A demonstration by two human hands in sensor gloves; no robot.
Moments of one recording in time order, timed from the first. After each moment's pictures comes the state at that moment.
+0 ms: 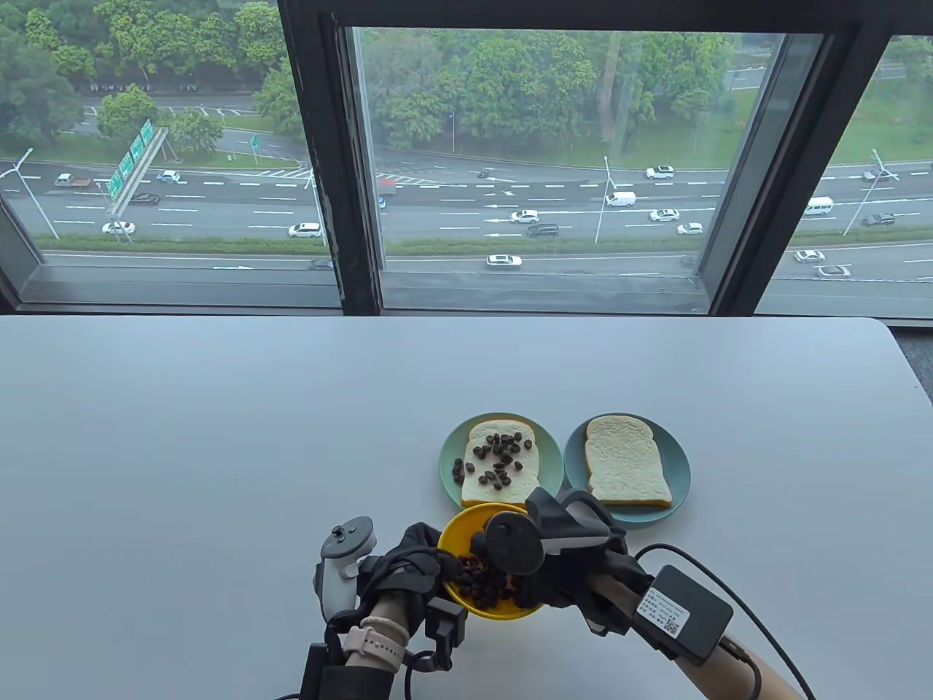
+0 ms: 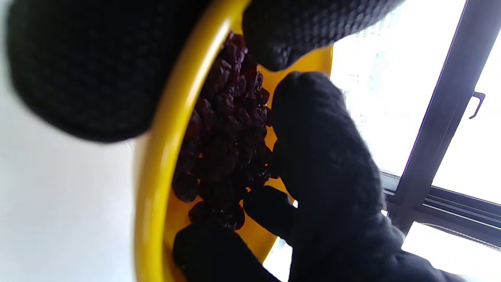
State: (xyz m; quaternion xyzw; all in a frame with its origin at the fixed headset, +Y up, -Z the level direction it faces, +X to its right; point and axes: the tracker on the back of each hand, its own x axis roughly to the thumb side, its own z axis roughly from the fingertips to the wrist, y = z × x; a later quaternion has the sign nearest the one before) left_hand -0.132 -0.778 -0.322 -0.30 0.12 0.68 0.66; right_hand 0.053 -0.711 -0.340 -0.38 -0.18 -0.91 0.06
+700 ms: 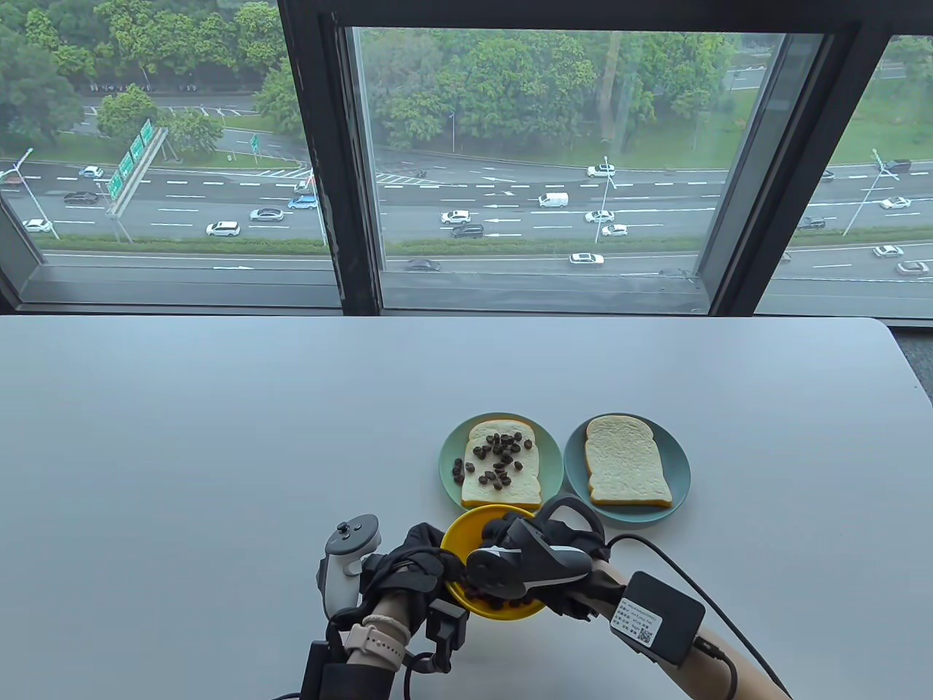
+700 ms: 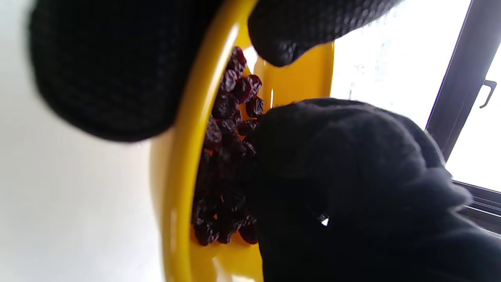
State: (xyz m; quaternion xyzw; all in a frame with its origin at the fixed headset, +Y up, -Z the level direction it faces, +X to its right) left_hand -0.133 -0.783 -0.323 -0.32 0.13 0.67 0.66; right_hand 0.042 -0.702 -0.330 -0.39 0.05 -0.92 0.08
